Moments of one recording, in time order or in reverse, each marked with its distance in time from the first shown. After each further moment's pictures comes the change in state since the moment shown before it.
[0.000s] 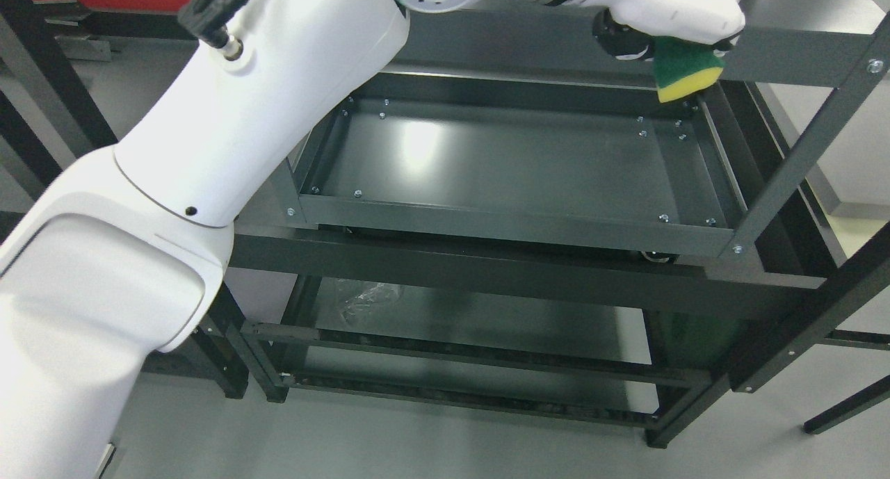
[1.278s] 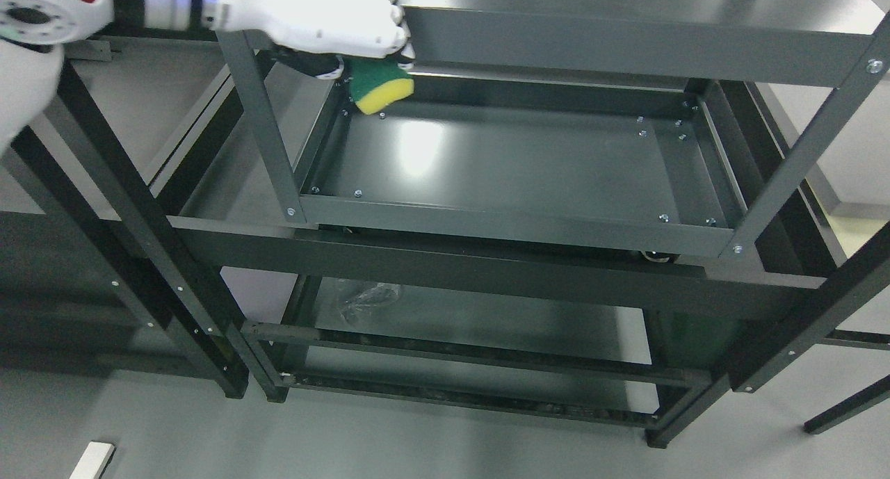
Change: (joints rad) left arm 0.218 0.646 0.148 -0.352 0.330 -0.063 -0.182; right arm 0.000 0.000 0.000 0.000 0.000 0.000 -0.003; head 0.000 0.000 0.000
